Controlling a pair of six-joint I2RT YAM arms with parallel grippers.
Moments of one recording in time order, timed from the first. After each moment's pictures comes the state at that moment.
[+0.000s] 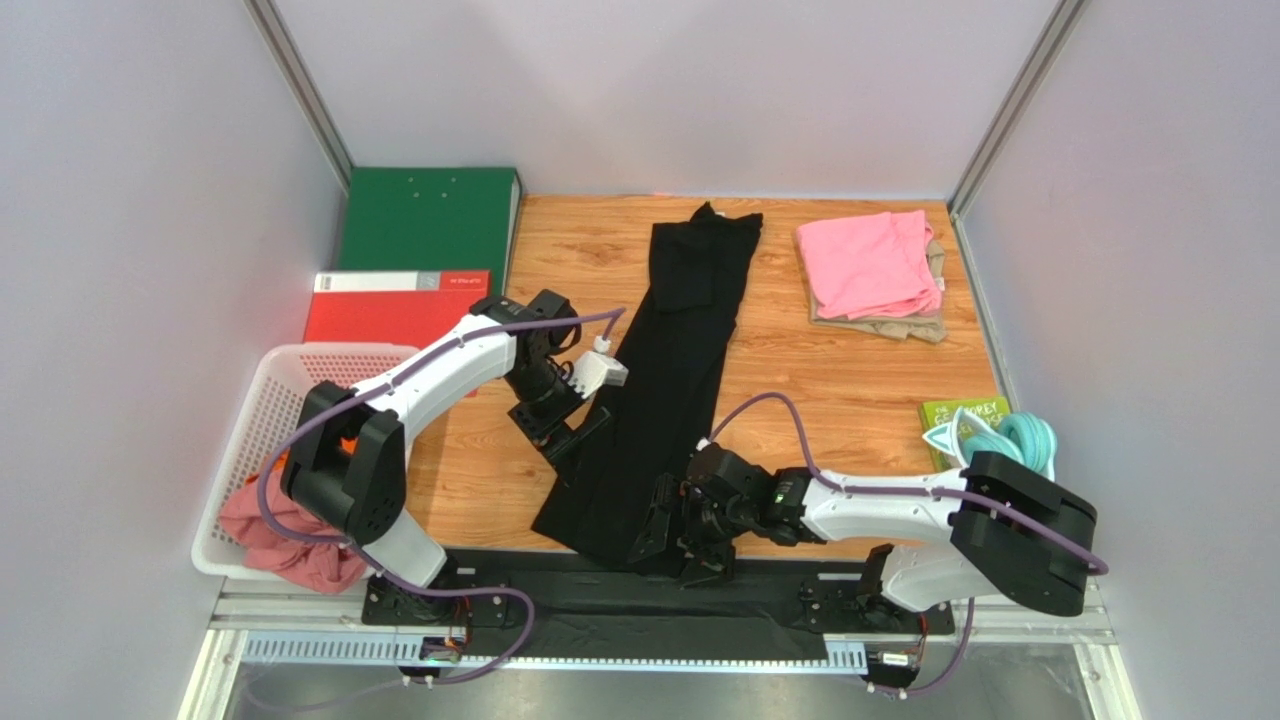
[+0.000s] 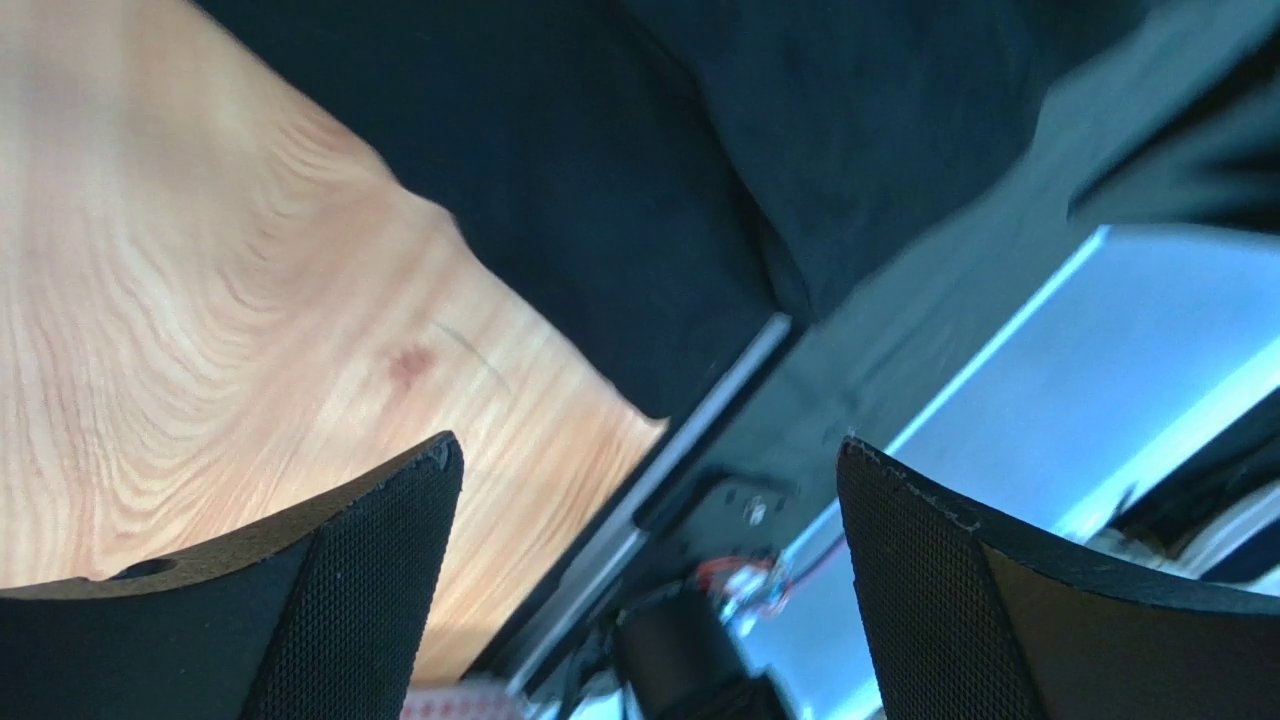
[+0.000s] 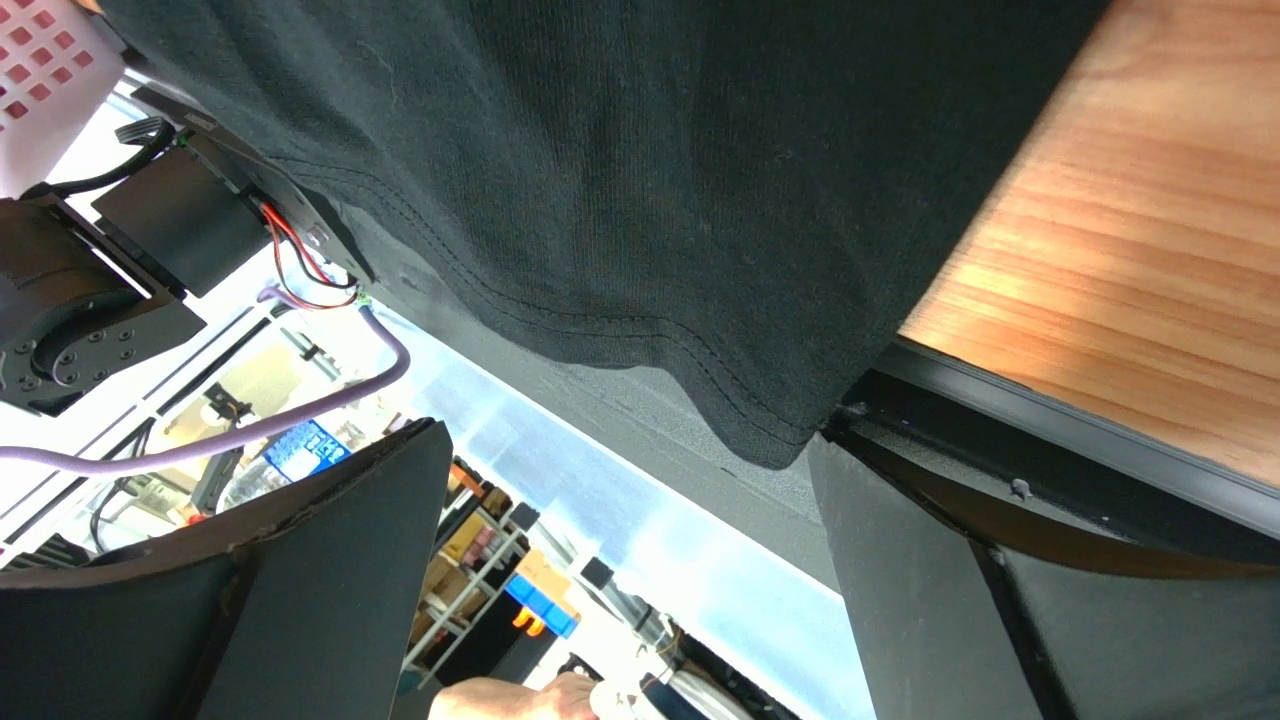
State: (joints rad) left arm -0.54 1.60 1.19 -1.20 0.42 0.39; right arm 1.10 1.34 0.48 -0.07 -0.34 1.43
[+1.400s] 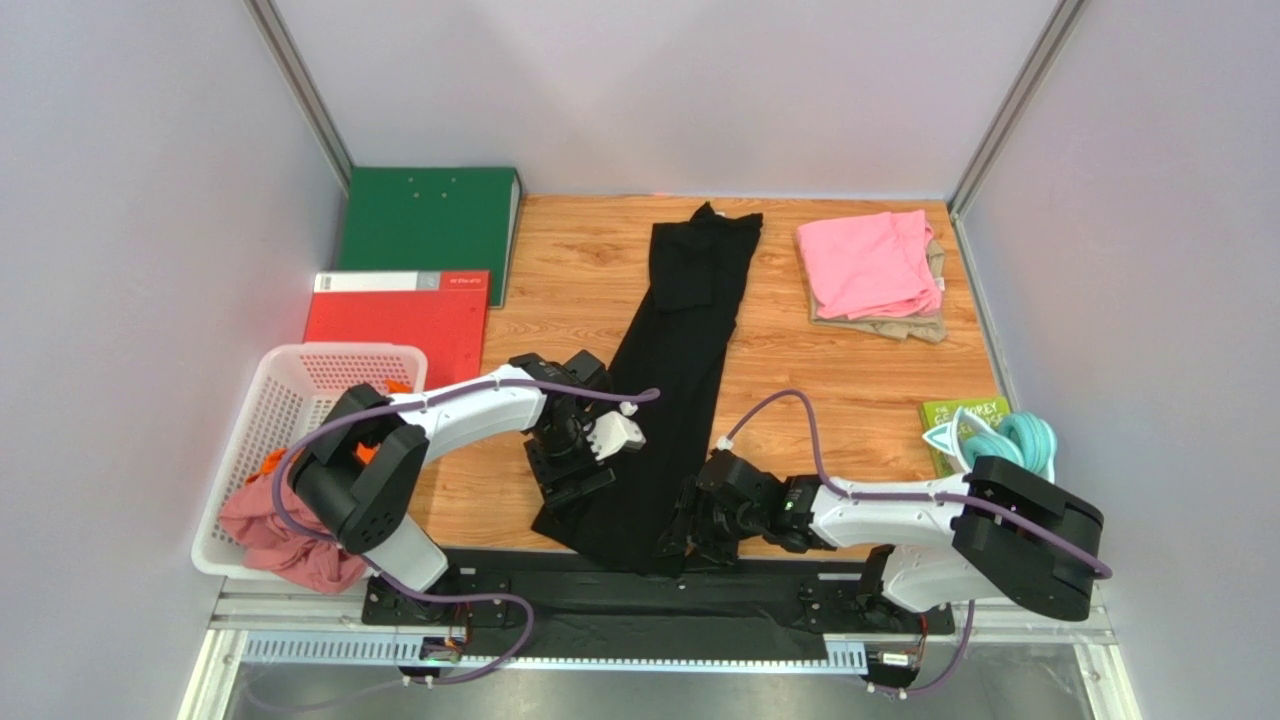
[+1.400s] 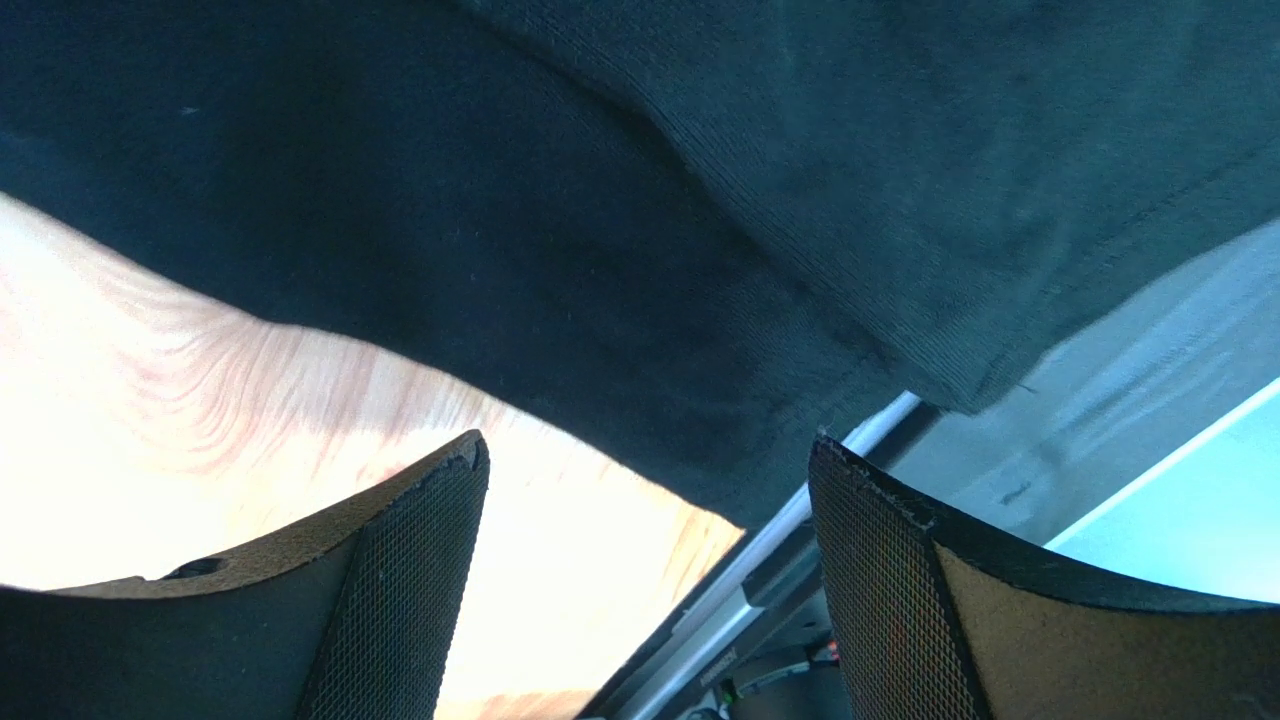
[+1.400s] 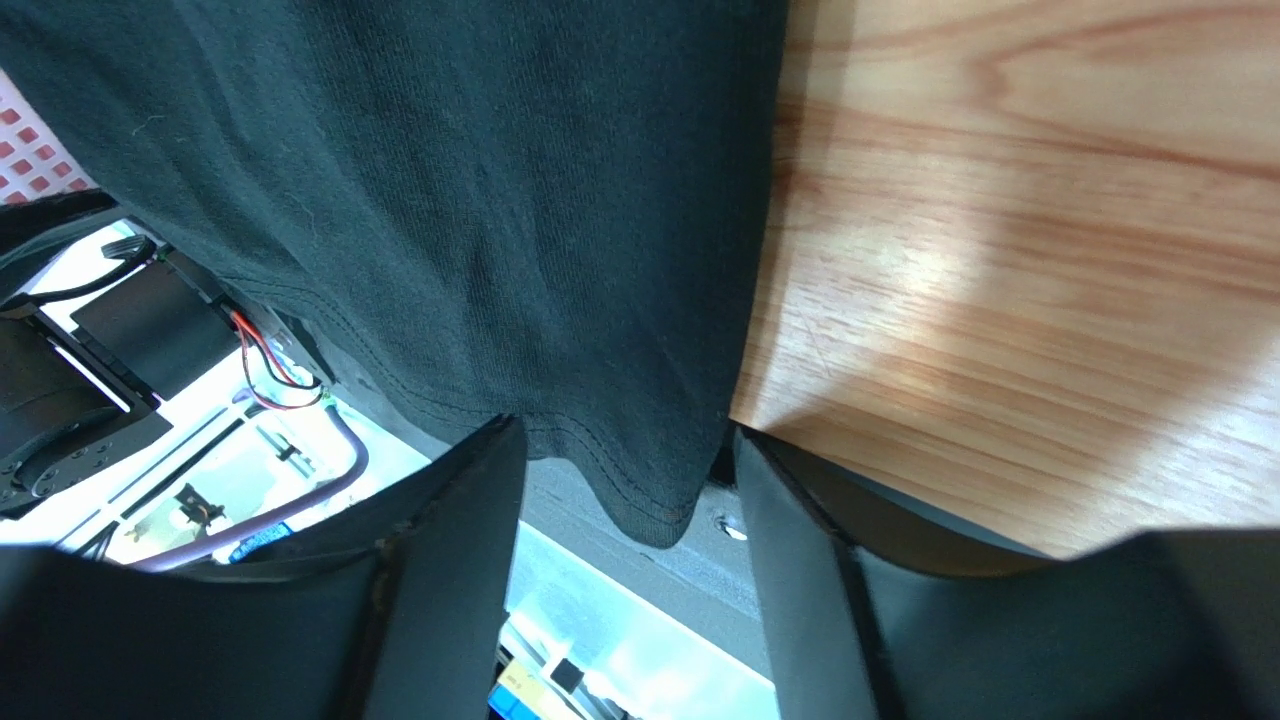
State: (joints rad) left arm -0.72 1.59 0.93 -0.92 0.23 0.43; right arm 1.10 1.30 0.40 -0.03 -0.19 1.42
